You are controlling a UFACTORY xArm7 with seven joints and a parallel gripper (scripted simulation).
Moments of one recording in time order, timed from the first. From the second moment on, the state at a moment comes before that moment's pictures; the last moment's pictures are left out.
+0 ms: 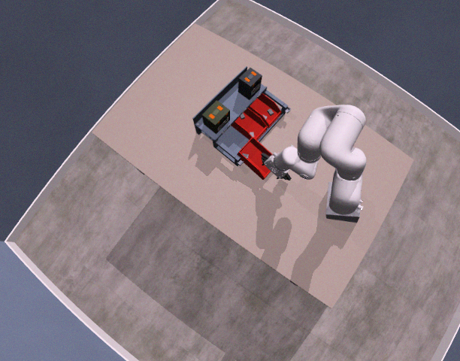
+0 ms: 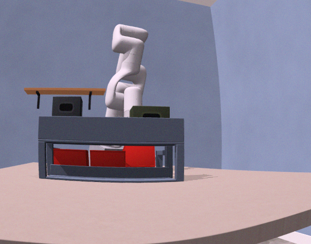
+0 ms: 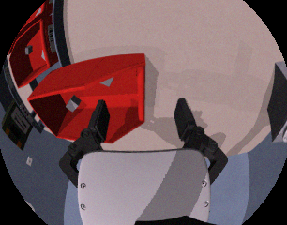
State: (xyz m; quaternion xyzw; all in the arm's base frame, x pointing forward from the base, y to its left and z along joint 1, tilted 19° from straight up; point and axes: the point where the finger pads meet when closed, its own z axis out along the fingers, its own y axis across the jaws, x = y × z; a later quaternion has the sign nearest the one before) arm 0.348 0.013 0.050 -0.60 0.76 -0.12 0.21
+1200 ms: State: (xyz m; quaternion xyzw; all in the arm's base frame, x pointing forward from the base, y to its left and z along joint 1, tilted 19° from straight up) arm 0.357 0.014 0.033 -0.60 0.76 -0.12 0.21
